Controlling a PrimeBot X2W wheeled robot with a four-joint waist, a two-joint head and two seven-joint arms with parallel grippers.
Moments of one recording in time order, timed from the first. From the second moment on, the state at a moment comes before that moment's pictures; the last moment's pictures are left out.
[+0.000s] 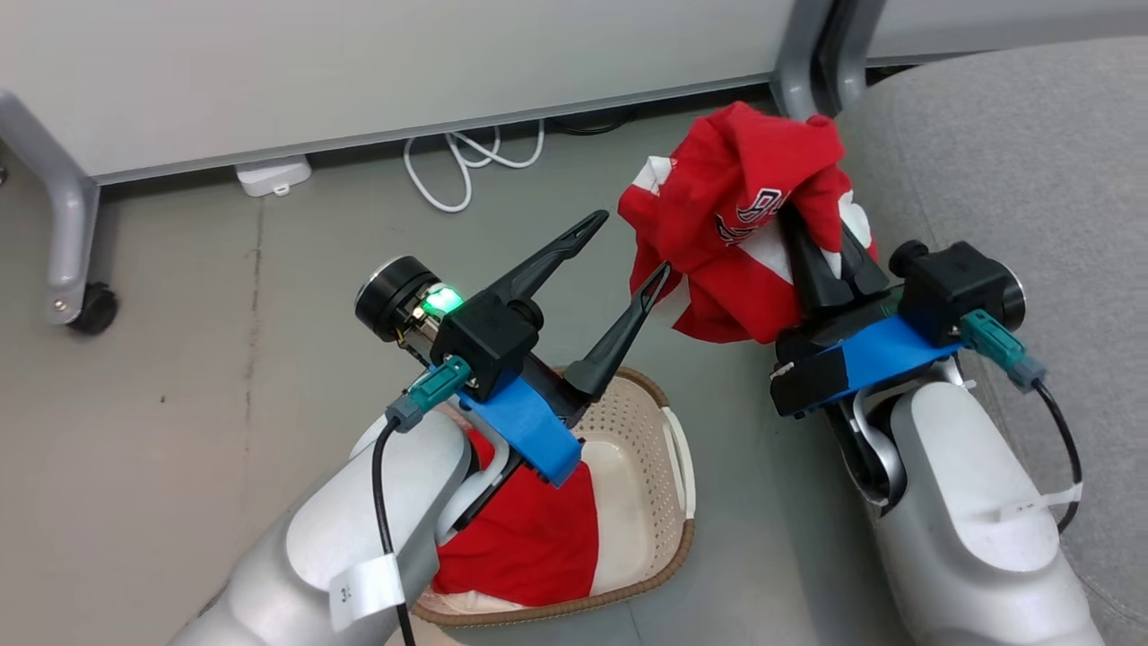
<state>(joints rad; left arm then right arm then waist) -0.69 0.22 -0.82 0.37 -0.45 -0.13 -0.26 -0.58 -0.05 0.18 0.41 0.13 0.13 -0.26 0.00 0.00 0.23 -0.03</state>
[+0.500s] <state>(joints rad) -0.68 0.23 -0.85 0.37 -0.44 -0.13 -0.26 -0.42 -0.05 0.08 0.26 0.10 0.13 -0.26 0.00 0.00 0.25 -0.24</state>
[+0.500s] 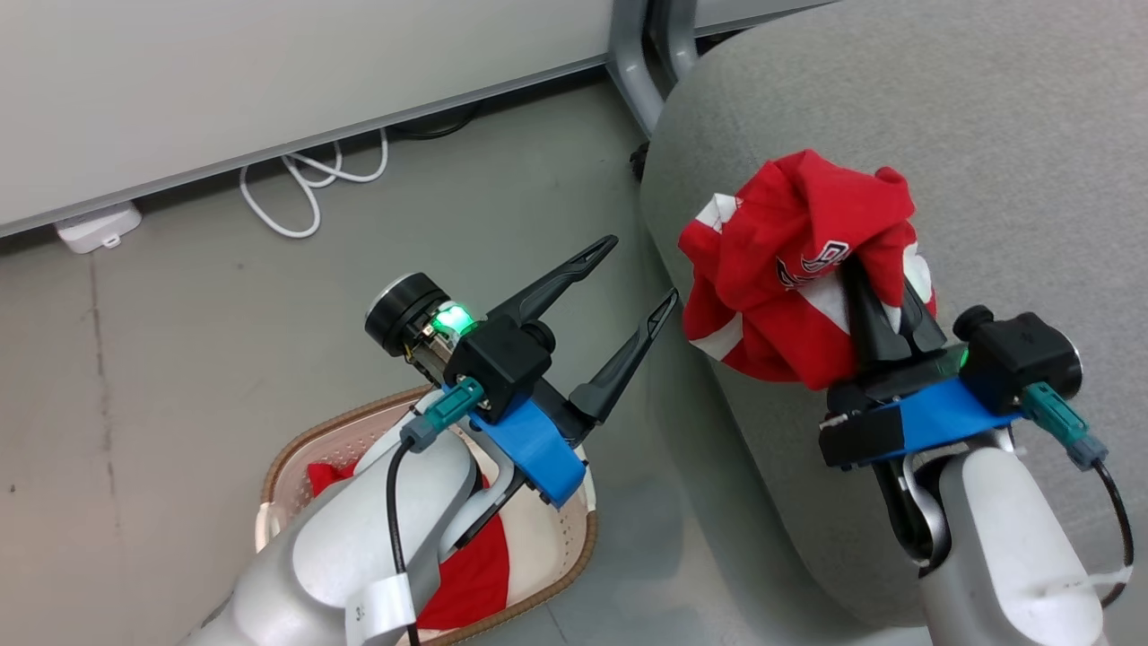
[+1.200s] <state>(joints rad) -0.66 0.21 -0.91 0.37 -0.44 -0.13 -0.26 -0.23 -0.05 0.02 0.16 0.15 0.13 -0.26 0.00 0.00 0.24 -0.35</state>
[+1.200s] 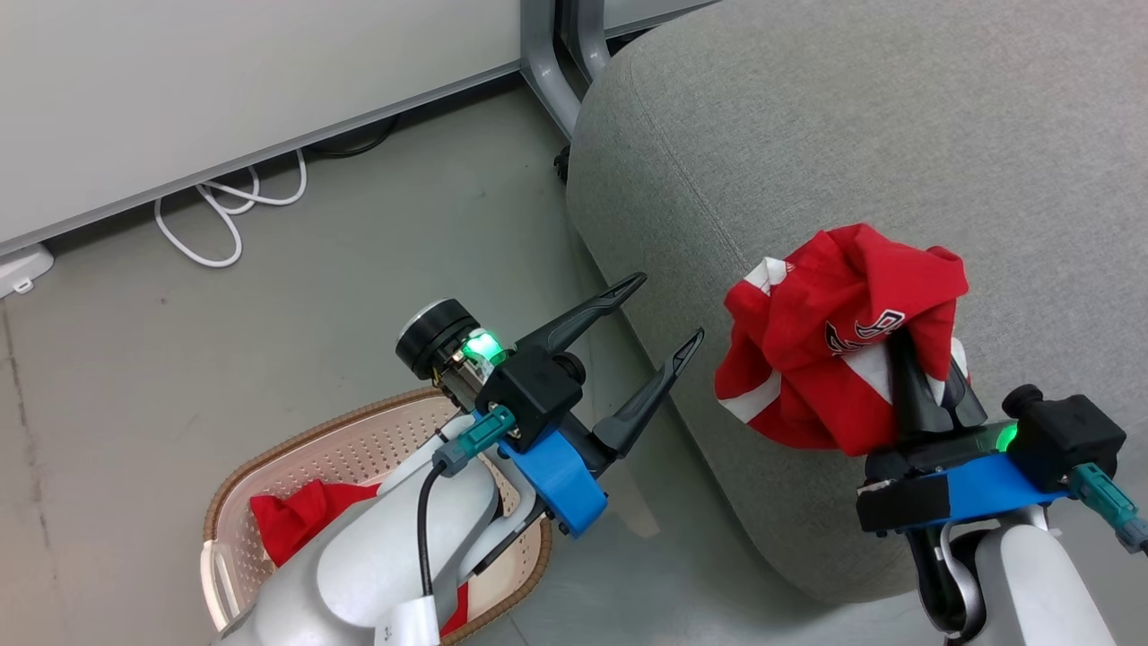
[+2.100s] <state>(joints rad) -0.89 0.34 -0.88 0.26 -0.32 -0.13 -0.26 -0.91 -0.23 -0.36 0.15 0.09 0.13 -0.26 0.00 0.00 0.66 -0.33</state>
